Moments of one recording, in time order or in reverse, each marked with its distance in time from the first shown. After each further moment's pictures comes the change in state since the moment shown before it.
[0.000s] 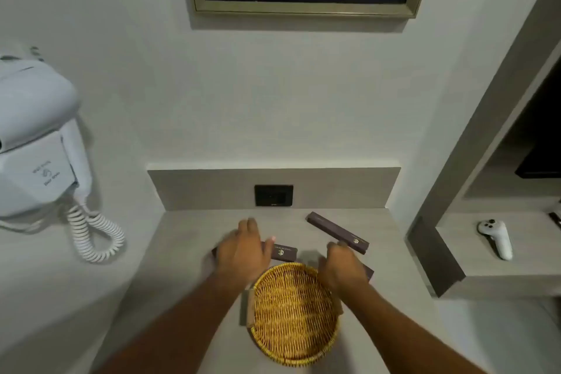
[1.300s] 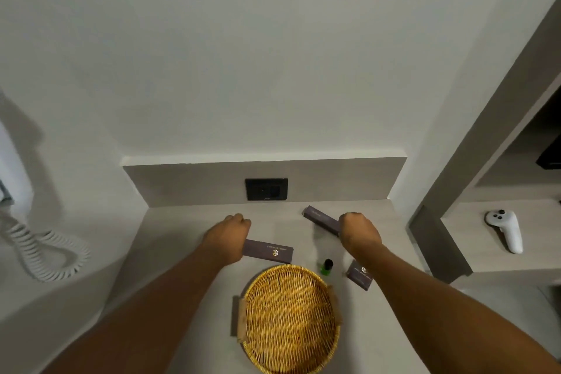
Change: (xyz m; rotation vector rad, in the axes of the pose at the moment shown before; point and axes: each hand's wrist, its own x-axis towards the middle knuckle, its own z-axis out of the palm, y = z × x) left_hand 0.083 -0.043 0.044 0.142 -0.296 0.249; right_hand 0.110 0.033 -0.021 -0.231 -0.104 0.061
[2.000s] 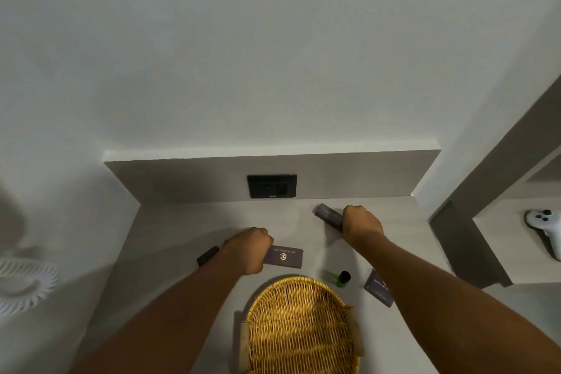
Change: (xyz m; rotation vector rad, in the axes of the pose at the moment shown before) left_hand 0.060 0.000 0.054 0.012 -0.234 0.202; right_hand 0.081 -0.011 0.042 -0.067 -0.093 -0.005
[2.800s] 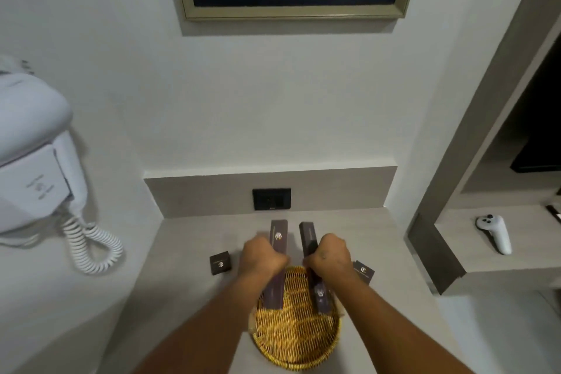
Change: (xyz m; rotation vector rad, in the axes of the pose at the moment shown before) left_hand -0.110 0.114 -0.054 -0.797 0.348 -0.612; right_hand -0.179 -0.051 -0.018 0.544 0.071 0.108
